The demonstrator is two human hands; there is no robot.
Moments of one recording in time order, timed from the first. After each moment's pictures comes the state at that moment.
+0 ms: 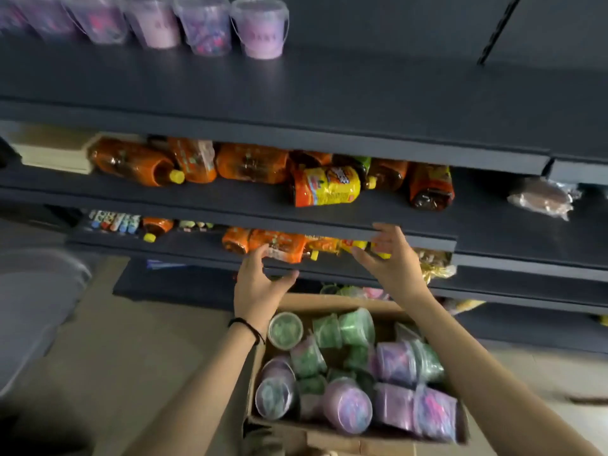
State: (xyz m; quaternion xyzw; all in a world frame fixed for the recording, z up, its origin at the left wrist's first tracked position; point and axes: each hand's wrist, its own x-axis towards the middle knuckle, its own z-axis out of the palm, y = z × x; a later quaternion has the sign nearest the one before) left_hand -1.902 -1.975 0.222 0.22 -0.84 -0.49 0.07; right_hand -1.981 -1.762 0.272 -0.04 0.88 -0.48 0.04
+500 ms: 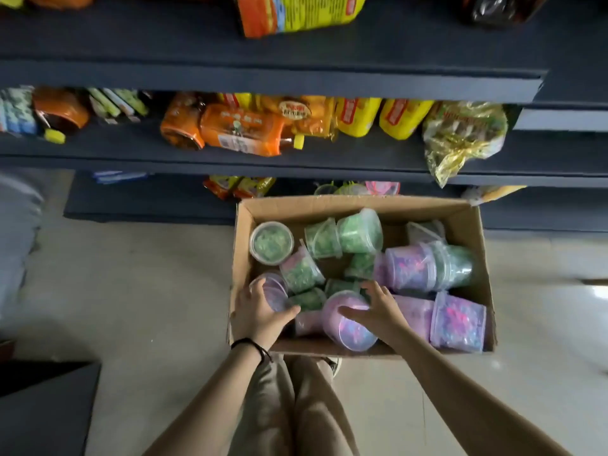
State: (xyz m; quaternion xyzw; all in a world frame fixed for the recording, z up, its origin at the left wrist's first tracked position) left_hand -1.805 -1.925 -0.027 0.33 -0.86 -0.32 -0.23; right_hand -1.856 -1.701 -0.032 0.11 0.86 -0.31 0.39
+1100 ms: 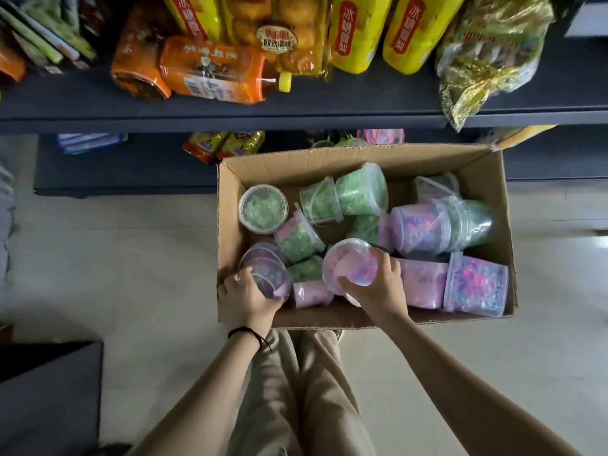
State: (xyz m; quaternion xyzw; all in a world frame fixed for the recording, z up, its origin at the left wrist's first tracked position) left_hand -1.783 -1.926 -0.076 0.33 -0.91 -0.17 -0.20; right_hand -1.830 -1.714 -0.063 0.18 0.89 -0.35 0.25
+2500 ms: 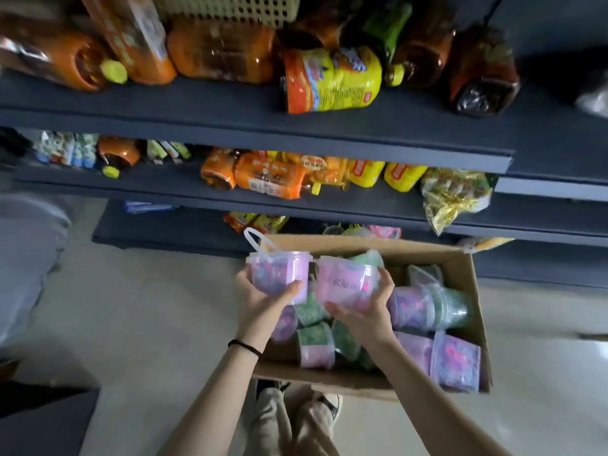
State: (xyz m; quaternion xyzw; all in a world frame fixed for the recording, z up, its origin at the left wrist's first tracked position) left_hand -1.850 -1.952 0.070 0.37 -0.70 -0.61 0.01; right_hand -1.875 -1.769 0.064 0.15 0.77 -0.58 0.20
